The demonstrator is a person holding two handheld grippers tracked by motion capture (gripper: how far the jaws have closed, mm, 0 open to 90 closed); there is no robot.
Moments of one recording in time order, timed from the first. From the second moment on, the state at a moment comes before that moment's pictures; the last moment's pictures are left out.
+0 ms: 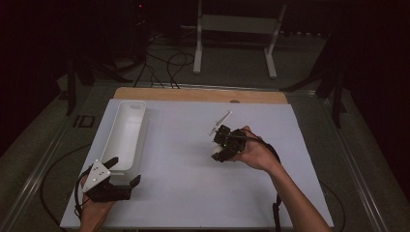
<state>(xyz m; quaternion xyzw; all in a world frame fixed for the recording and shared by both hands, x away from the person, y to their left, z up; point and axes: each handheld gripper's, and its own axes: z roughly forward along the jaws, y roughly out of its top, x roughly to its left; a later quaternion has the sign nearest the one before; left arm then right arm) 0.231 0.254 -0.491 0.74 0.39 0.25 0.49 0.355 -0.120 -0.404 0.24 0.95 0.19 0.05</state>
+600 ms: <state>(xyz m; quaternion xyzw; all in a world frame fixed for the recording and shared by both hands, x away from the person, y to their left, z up) 0.231 0.254 -0.491 0.74 0.39 0.25 0.49 0.357 -0.108 -0.402 0.24 0.95 0.21 0.05</state>
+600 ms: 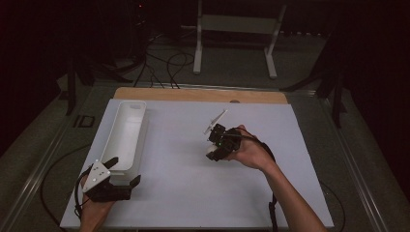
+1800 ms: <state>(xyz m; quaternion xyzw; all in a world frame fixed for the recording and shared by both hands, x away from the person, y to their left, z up) 0.231 0.254 -0.491 0.74 0.39 0.25 0.49 0.361 -0.080 -0.387 0.23 0.95 0.23 0.04</state>
